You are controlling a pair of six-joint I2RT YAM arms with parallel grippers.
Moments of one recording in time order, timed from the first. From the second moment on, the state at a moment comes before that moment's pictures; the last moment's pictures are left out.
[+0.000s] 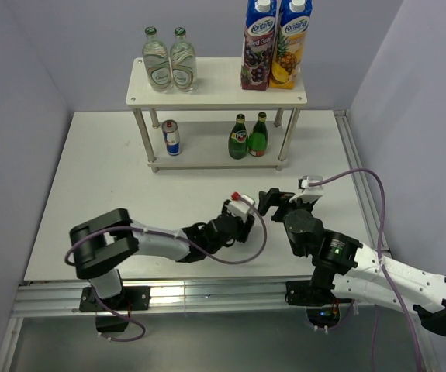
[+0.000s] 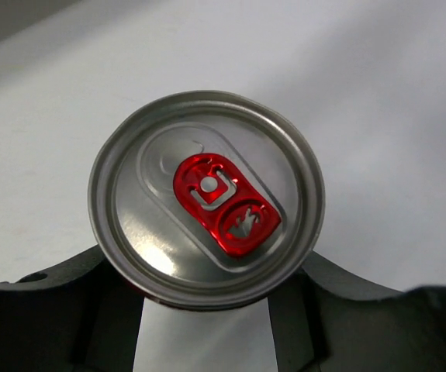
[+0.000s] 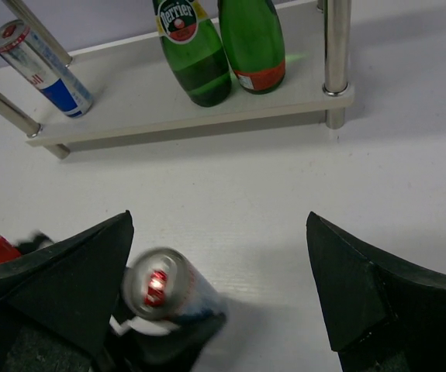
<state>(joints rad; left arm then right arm) -1.24 1.76 0.78 0.62 -0.43 -0.27 1.06 0.63 0.56 -0.24 0.93 0.54</state>
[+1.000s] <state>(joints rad) -0.64 1.89 1.07 0.59 -0.58 -0.24 1.06 0.62 0.56 -0.25 0.92 0.54</state>
